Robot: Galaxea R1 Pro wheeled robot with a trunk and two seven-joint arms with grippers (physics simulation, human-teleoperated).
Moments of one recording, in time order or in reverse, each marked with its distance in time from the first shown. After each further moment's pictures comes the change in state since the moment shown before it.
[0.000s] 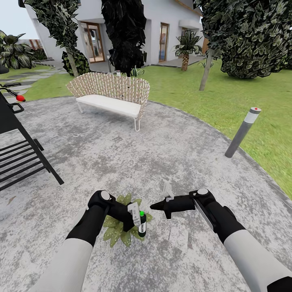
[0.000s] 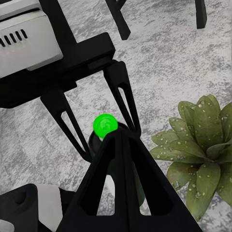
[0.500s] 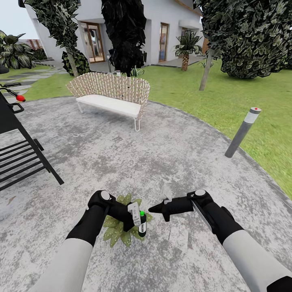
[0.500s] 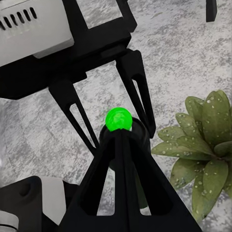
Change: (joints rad) left arm 0.000 0.000 -0.001 0.000 0.003 0.000 0.000; right arm 0.000 0.002 0.043 0.000 -0.001 0.000 -0.001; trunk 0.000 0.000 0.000
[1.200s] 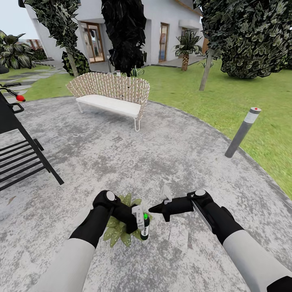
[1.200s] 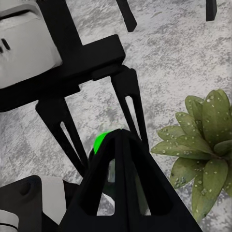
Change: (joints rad) left arm 0.000 -0.001 -0.089 0.002 0.008 0.017 -0.003; right arm 0.000 -0.001 0.001 0.001 0.001 0.000 0.000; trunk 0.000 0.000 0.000
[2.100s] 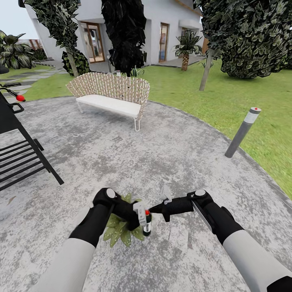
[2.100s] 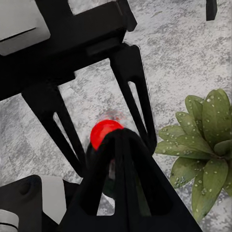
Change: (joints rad) left arm 0.000 0.000 -0.027 -0.057 0.042 0.052 0.002; right arm 0.000 0.000 0.001 0.000 0.001 0.000 0.000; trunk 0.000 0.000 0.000
